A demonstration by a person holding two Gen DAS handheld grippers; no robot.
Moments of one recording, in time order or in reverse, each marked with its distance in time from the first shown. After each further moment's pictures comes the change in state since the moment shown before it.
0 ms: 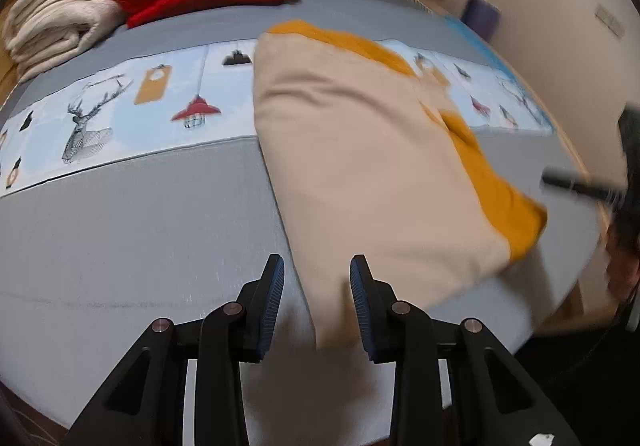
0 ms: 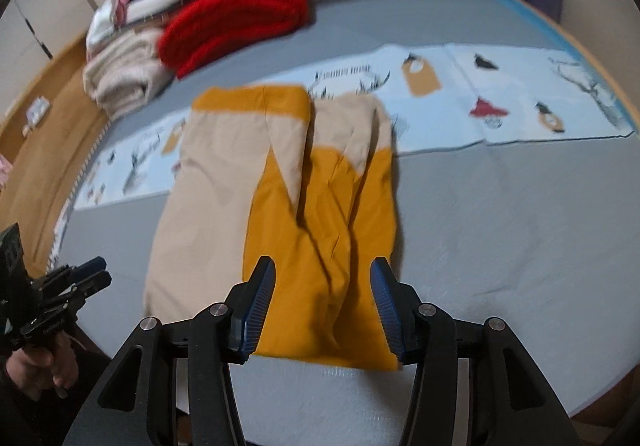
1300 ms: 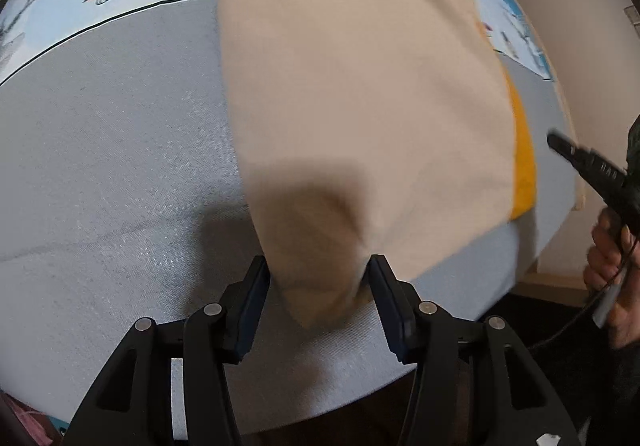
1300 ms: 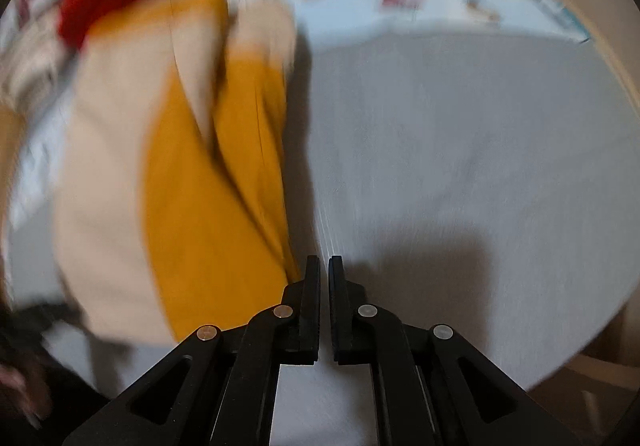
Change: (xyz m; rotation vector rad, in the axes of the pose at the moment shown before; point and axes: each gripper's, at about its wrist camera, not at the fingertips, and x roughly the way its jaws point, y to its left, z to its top) left arm 0.093 -0.019 -0.012 -0.063 0.460 -0.179; right arm 0.031 -0.085 -0.023 0.215 0.035 -0.159
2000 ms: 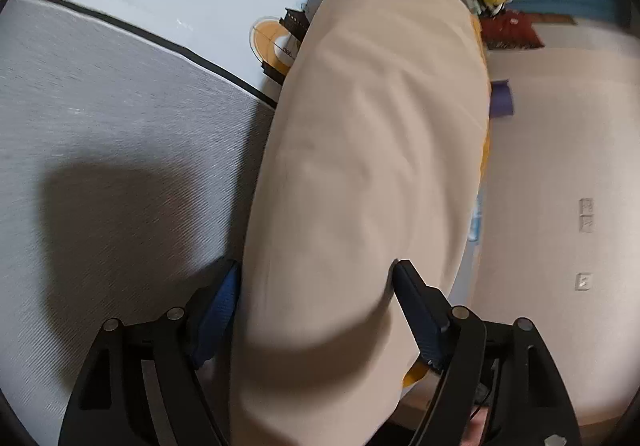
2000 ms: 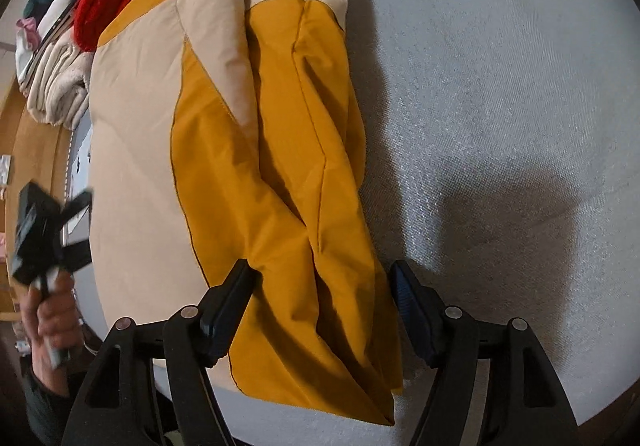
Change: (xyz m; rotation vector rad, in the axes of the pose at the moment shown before) left arm 0.029 0.100 0.104 -0.442 -0.183 -0.465; right arm 0.098 0.009 0.001 0.048 0.289 0.205
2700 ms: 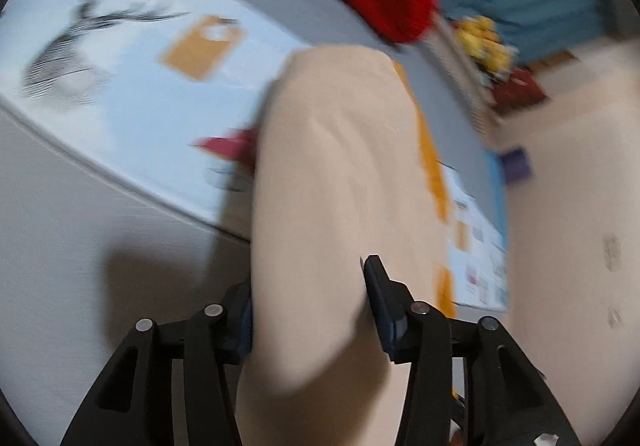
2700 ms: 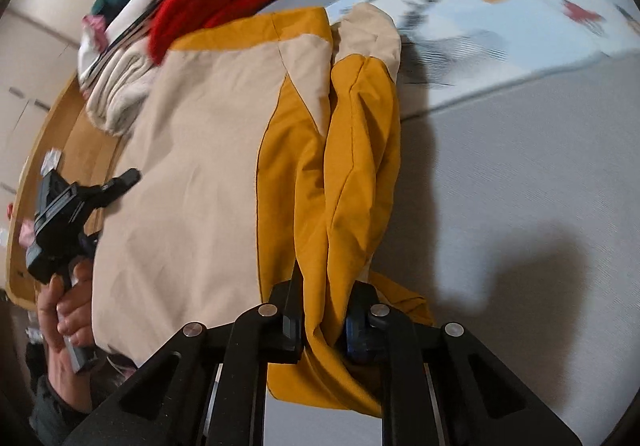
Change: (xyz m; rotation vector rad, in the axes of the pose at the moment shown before) left arm -0.131 -0.001 0.042 0.039 -0.332 0.211; right arm 0.016 0.146 0.013 -0.143 -0.164 0.169
